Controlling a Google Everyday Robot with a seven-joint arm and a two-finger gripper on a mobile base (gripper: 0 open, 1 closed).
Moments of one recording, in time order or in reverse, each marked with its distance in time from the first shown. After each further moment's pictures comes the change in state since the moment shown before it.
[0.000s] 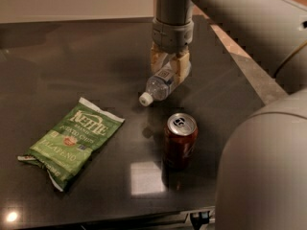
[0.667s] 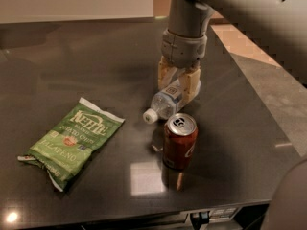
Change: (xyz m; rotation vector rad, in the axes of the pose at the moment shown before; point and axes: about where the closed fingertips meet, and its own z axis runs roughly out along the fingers) arm -0.041 0.050 0.005 -0.026 -0.106 0.063
